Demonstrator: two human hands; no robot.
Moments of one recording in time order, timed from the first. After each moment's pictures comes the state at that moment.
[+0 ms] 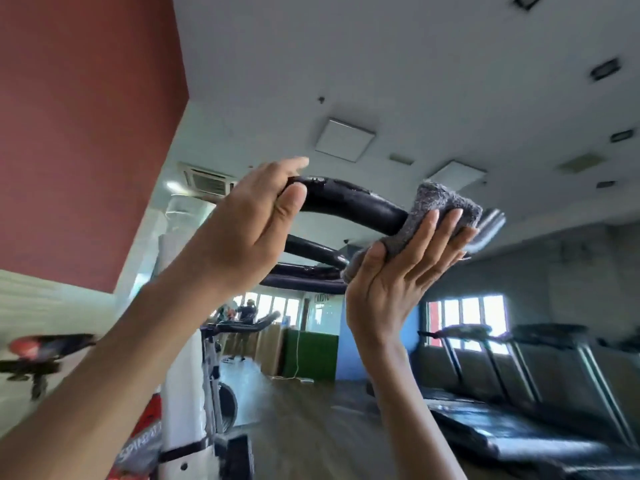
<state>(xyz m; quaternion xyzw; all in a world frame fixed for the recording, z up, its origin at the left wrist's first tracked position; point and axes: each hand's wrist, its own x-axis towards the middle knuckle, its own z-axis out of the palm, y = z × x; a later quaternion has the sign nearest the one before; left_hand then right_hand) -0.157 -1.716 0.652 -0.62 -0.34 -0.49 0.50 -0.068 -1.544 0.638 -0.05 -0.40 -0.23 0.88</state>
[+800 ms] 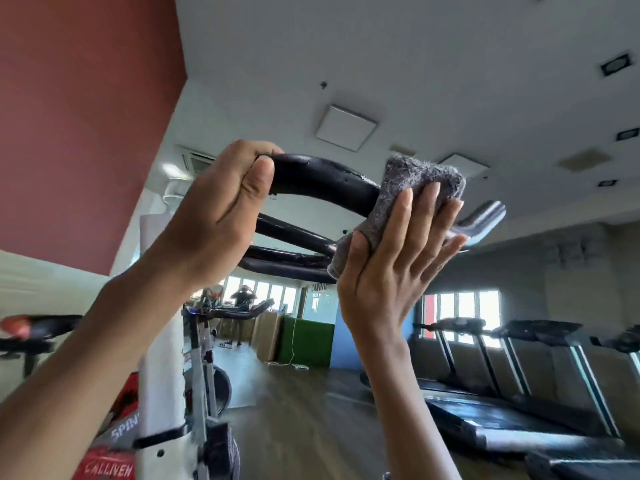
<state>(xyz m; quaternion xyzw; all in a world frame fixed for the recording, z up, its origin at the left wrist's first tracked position) -0.161 -1.708 0.646 -0.63 -0.32 -0.57 0.43 -0.059 -1.540 0.637 -0.06 -0.40 -0.33 0.85</state>
